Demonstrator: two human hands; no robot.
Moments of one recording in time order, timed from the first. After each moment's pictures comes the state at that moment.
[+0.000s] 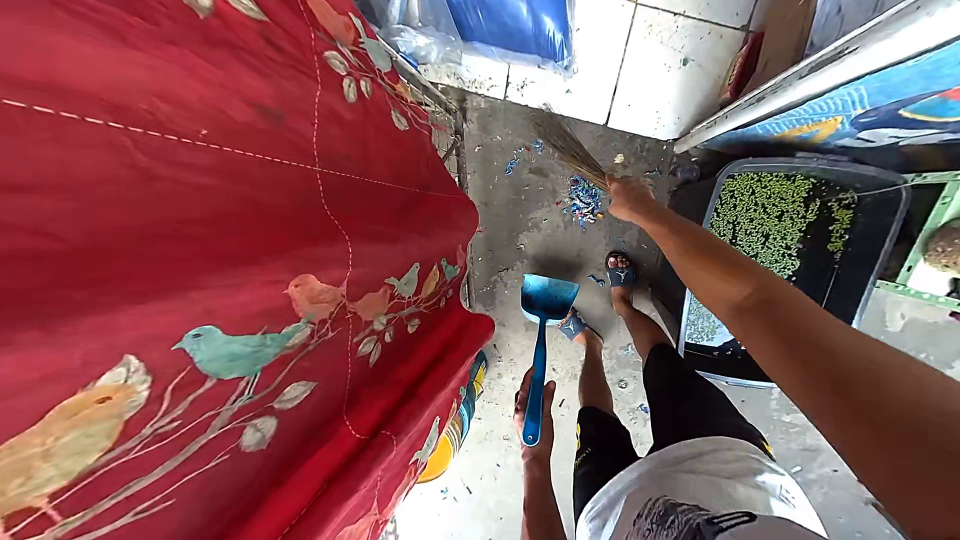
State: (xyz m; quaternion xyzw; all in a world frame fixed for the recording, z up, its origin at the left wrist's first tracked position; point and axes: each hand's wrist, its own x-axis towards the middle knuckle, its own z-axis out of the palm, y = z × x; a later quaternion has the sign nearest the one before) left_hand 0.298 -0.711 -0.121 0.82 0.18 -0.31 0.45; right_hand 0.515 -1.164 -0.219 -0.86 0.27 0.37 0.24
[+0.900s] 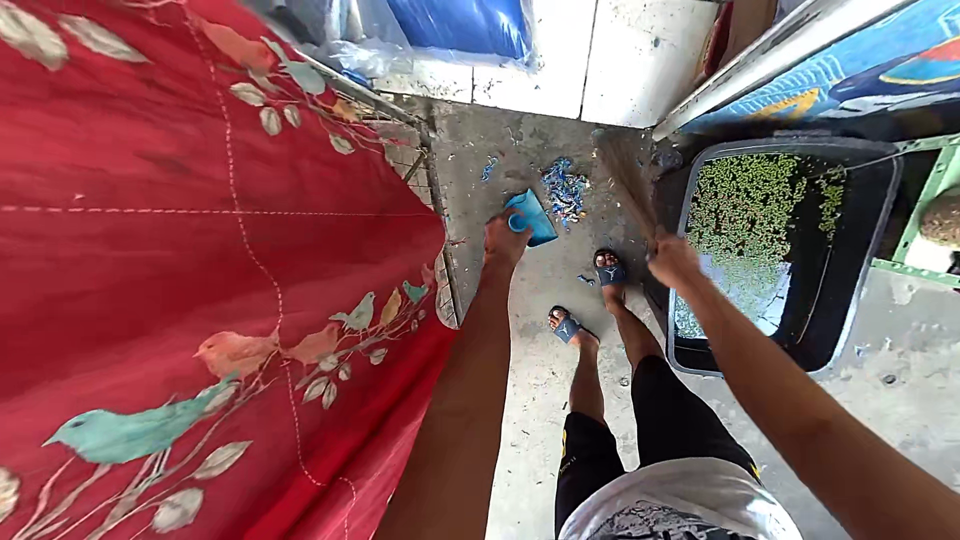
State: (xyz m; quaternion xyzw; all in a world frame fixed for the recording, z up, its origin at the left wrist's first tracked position) left_hand 0.594 -0.964 -0.218 0.89 -0.18 -0.35 0.22; right_hand 0.332 -1.184 -0.190 -0.77 0.45 0.34 0.30
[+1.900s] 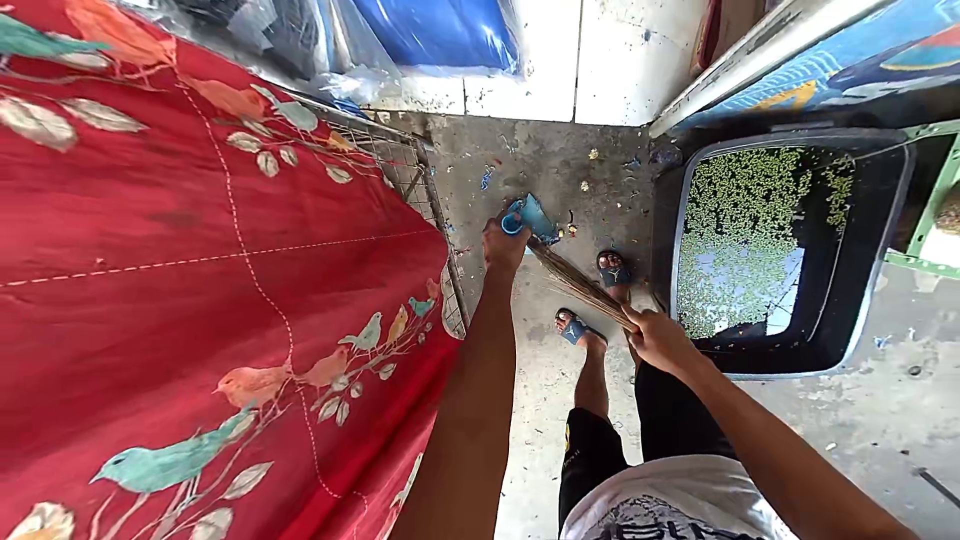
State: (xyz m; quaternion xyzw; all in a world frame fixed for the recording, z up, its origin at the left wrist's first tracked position) left_hand 0.598 -0.991 -0.229 0.91 -0.13 -0.33 0.23; right_hand 0.279 -1.112 -0.130 -0.74 0.30 0.44 0.40
